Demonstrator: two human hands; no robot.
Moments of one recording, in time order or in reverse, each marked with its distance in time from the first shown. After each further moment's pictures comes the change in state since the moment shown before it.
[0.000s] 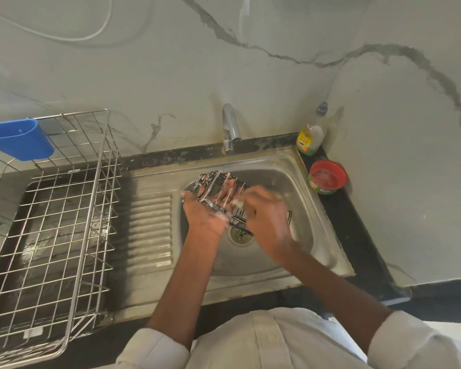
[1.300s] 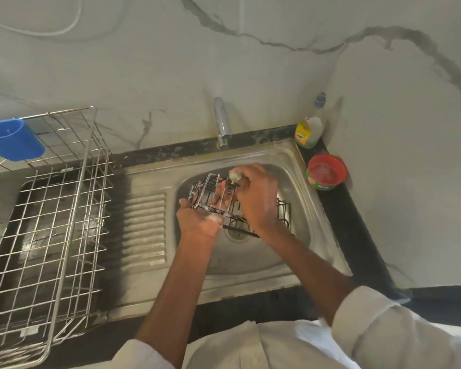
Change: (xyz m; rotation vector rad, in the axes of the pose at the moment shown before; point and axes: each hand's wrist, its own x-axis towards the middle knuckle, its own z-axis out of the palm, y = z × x) left_hand -0.005 -0.013 0.005 -0.128 0.022 -0.012; right_hand 0.047 0.011 0.004 0.129 0.099 0.284
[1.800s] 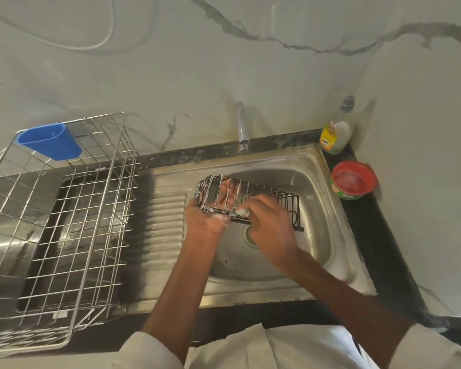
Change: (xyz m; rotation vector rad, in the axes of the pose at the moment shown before) left_hand -0.006 0.010 0.017 -0.042 0.086 0.071; right_hand -0.036 0.023 -0.001 -0.032 -0.218 -0.281
